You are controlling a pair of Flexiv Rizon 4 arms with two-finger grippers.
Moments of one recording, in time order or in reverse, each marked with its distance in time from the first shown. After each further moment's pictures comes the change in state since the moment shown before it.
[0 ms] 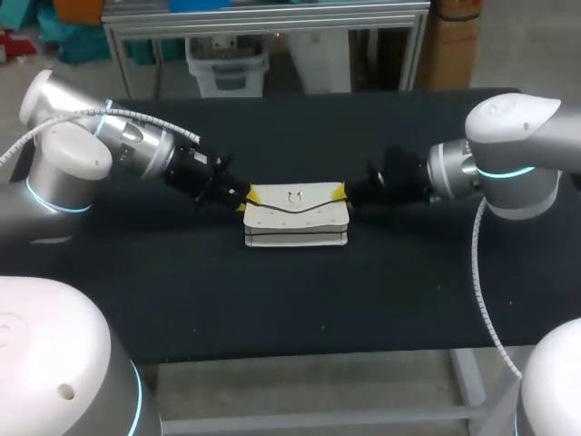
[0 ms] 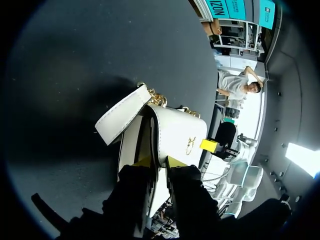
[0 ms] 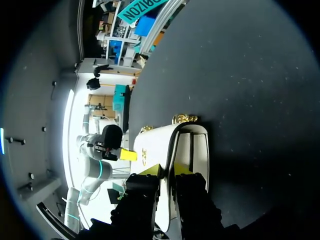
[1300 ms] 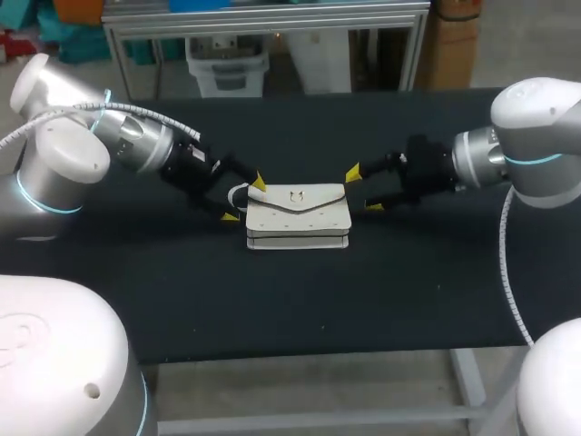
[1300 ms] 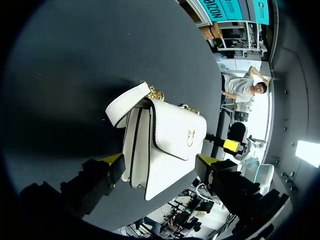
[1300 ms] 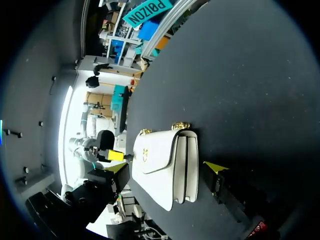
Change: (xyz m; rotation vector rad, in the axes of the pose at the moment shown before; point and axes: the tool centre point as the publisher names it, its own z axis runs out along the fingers) left arm 0.005 0.017 -0.019 0.080 -0.094 0.035; right arm -0.002 0.009 -0.053 -0.020 -0.054 -0.056
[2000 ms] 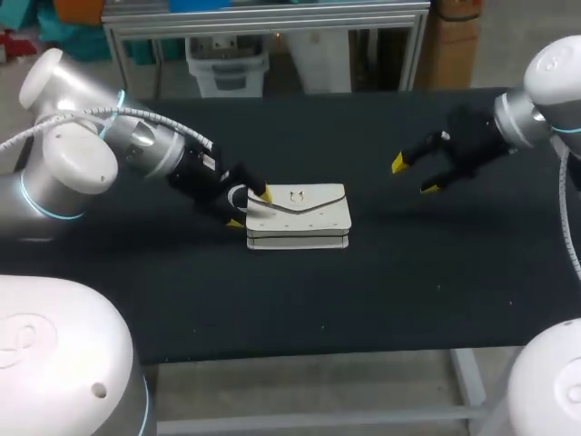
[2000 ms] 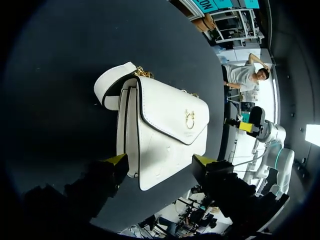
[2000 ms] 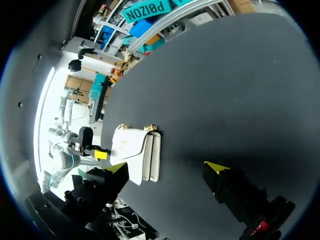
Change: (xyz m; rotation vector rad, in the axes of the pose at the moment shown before) left arm 0.004 0.025 0.010 0.001 -0.073 0.107; right arm -0.026 0.021 -0.094 0.069 -0.273 -0.127
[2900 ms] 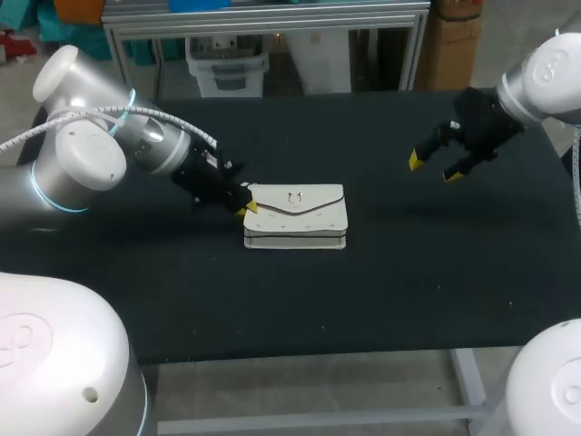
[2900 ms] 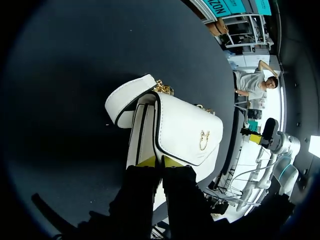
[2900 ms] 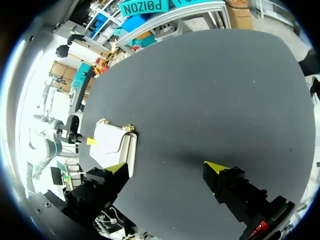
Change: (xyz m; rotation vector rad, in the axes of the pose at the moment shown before) left arm -0.023 -0.030 0.011 0.020 -0.065 -0.058; right arm -0.026 0.012 -0.028 0.038 -0.195 -0.078
